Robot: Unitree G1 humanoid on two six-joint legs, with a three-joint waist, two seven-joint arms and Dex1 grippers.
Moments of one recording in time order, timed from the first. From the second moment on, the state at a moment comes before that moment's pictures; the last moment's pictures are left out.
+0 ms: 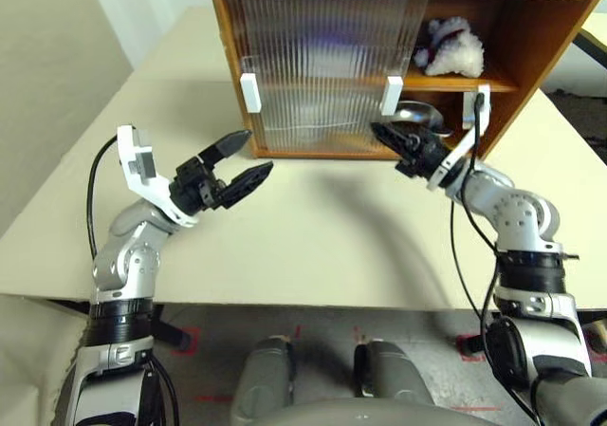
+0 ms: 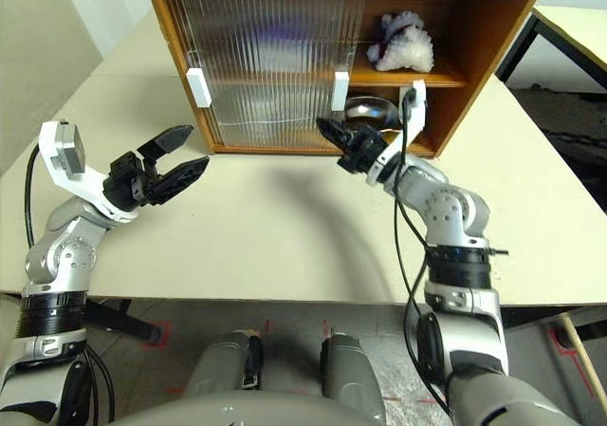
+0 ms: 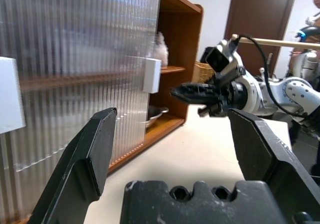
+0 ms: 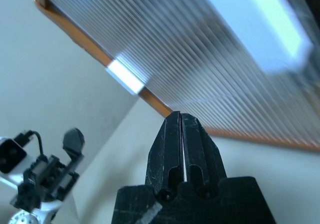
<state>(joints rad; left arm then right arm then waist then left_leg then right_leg) -0.29 0.43 0.22 0.02 -0.69 0.21 -1.08 -0.58 -0.22 -0.23 0.08 0.84 0.78 0.45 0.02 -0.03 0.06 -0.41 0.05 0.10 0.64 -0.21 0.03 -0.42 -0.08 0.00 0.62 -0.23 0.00</state>
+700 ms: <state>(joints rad) -0.30 0.43 0.22 0.02 -0.69 0.21 -1.08 -0.75 -0.15 -0.22 0.24 0.61 0.55 0.33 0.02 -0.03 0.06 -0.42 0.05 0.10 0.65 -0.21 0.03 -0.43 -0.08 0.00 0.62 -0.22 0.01</state>
